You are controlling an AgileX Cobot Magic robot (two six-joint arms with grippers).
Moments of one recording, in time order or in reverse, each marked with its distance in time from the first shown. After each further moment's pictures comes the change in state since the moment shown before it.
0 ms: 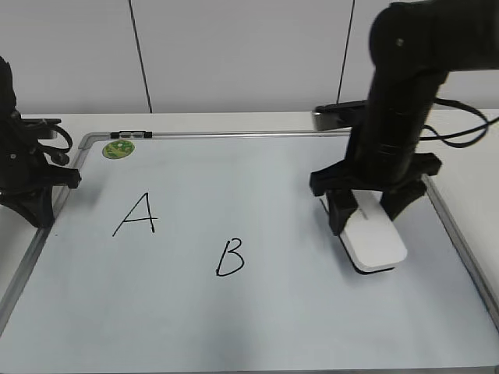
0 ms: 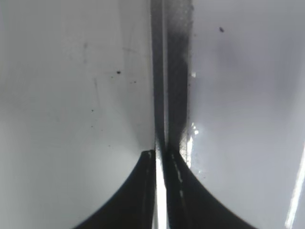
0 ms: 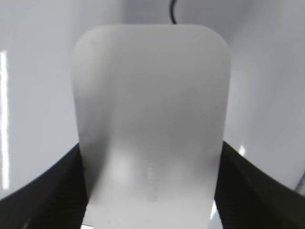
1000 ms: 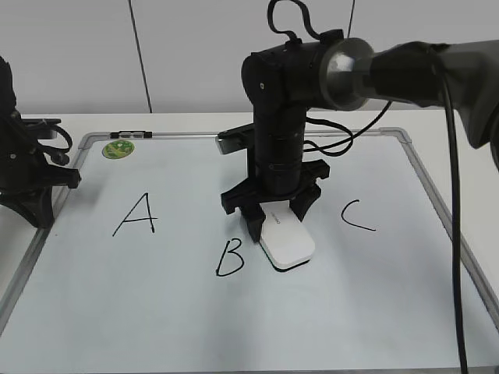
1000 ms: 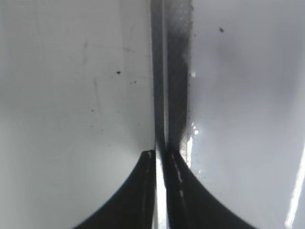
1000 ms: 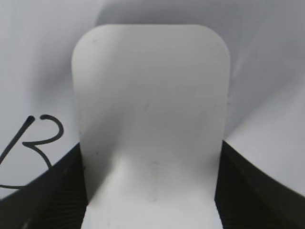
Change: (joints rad) left arm 0.000 0.000 0.000 -0.001 0.000 0.000; right arm 0.170 0.367 -0.424 -0.026 0.064 -0.005
